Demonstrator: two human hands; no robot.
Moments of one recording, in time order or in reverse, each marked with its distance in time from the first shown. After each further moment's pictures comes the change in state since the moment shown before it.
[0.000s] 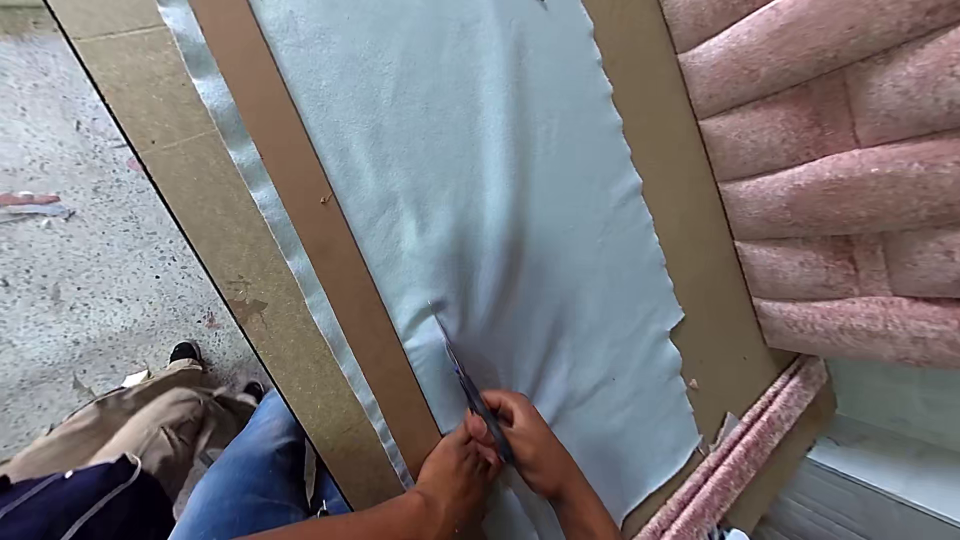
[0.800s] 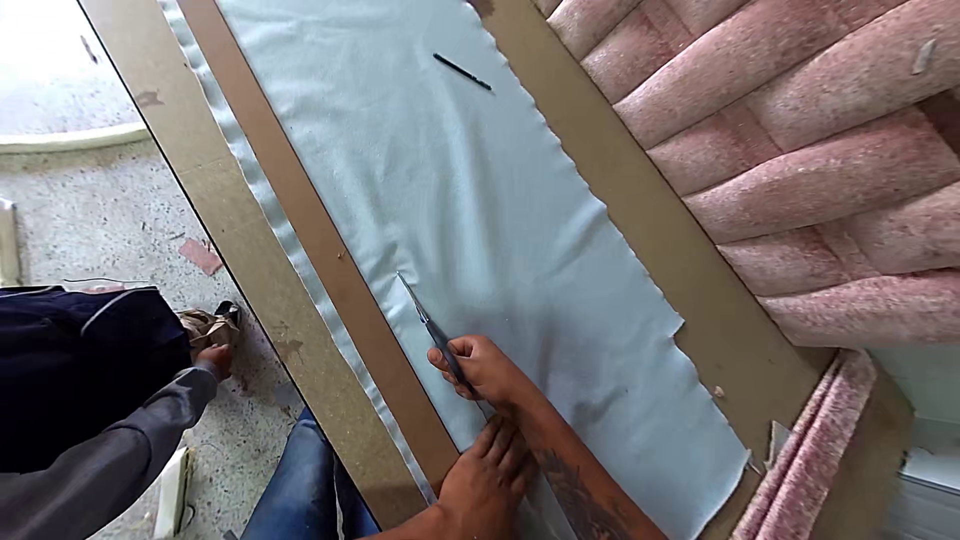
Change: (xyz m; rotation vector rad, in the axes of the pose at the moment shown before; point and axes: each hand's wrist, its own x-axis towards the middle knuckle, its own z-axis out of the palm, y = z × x) left_hand -0.001 -0.003 0.003 0.113 0.239 0.086; right_hand 0.071 -0.084 0.019 0.026 -0.027 0.034
